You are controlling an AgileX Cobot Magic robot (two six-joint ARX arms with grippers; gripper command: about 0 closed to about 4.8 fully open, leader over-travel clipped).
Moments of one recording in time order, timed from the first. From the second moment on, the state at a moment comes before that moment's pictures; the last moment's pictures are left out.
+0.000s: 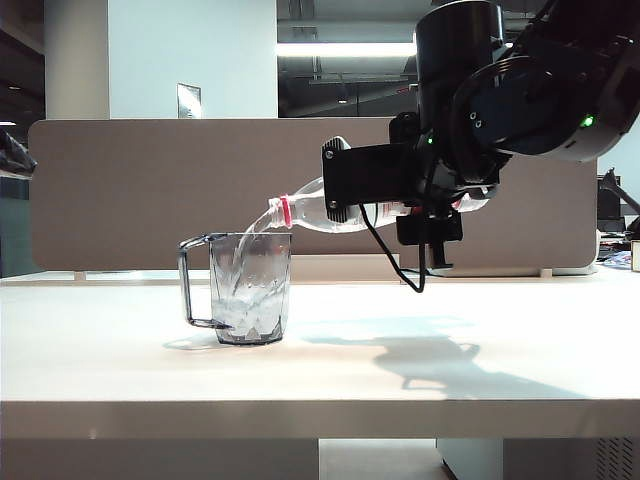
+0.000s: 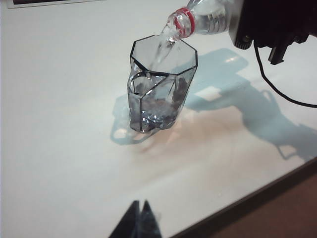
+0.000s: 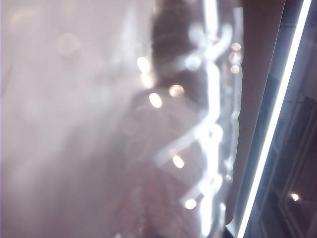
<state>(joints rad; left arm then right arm) -0.48 0.42 0.31 -0.24 0.04 -0.08 0.59 1.86 0.87 0.92 0.57 -1.60</state>
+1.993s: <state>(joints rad) -0.48 0.42 0.31 -0.24 0.04 -0.08 0.66 1.85 0.83 0.97 0.60 -0.74</state>
